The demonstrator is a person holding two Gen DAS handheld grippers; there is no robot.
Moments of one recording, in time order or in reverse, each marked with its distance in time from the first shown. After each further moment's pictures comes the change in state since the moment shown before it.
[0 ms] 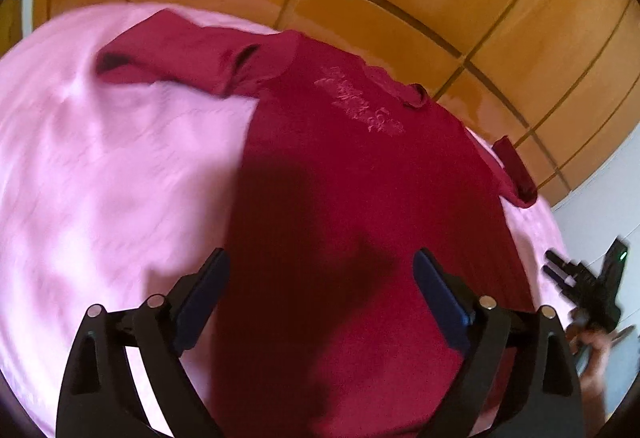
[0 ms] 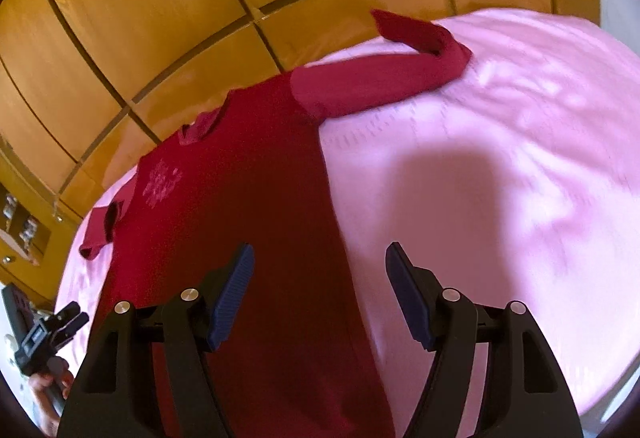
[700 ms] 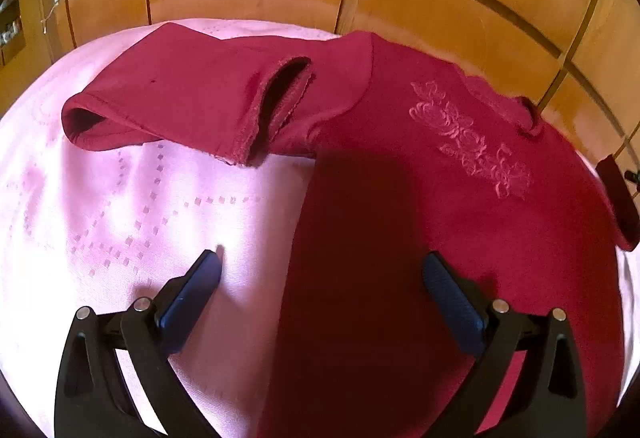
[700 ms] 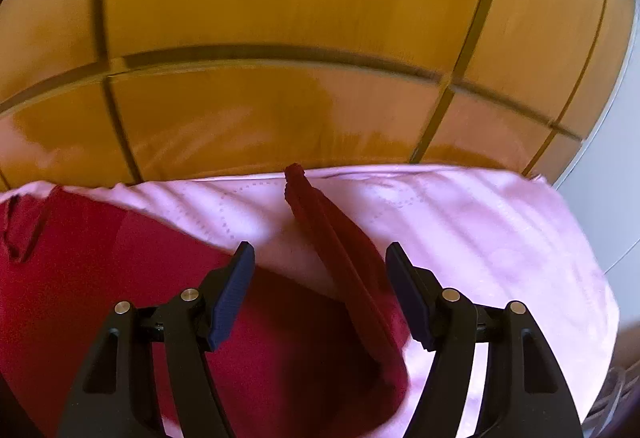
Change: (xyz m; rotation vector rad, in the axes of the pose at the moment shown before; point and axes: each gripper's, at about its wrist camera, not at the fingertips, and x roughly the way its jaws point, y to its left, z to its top) left arm 0.095 0.024 0.060 0.009 -0.023 0.300; right arm 0.136 -0.022 0.226 -0.277 -0.065 -0.477
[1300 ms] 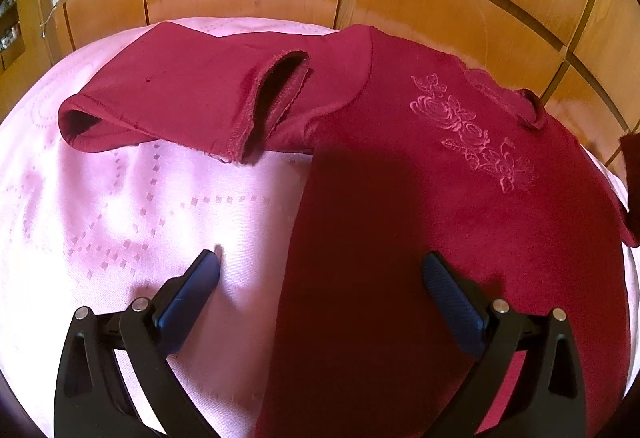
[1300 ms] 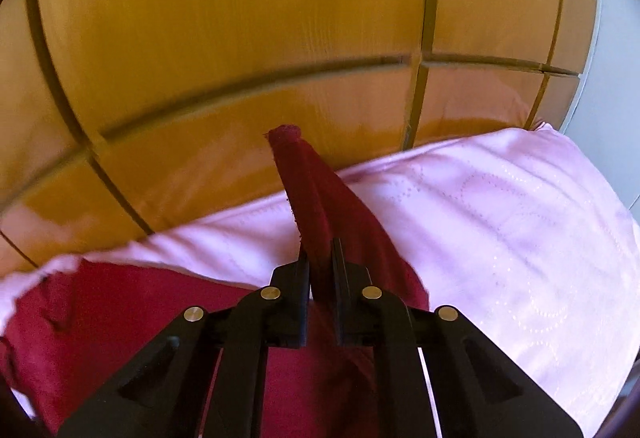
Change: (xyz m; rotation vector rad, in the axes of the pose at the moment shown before) left arm 0.001 0.000 0.001 0.007 0.011 0.004; right arm -0.019 -0.030 0.018 0.251 -0.003 0.098
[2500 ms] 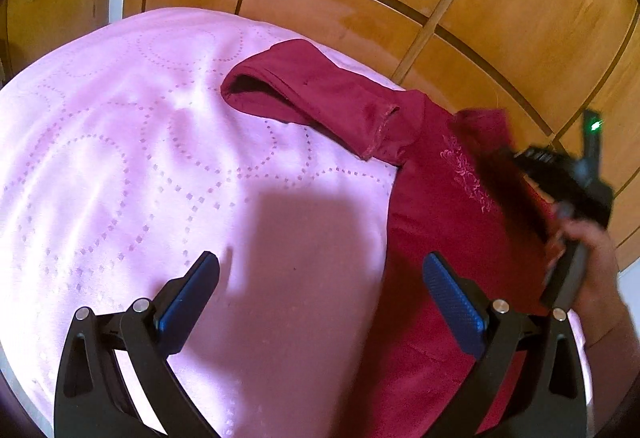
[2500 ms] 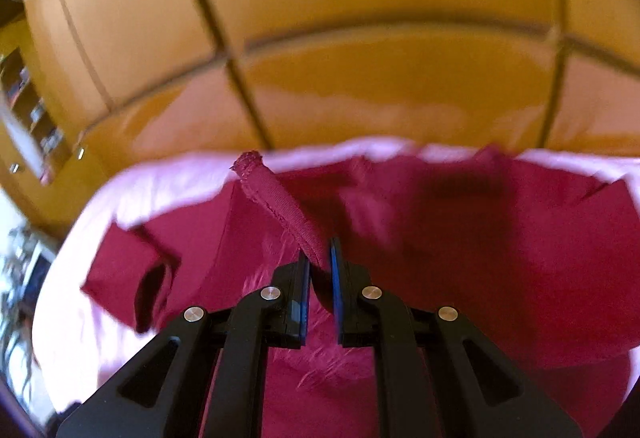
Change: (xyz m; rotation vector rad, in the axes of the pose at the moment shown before) left arm -0.106 0.100 -0.054 -0.260 -0.089 -0.086; right arm -0.035 0.346 -0.173 -0.332 0.136 0.559
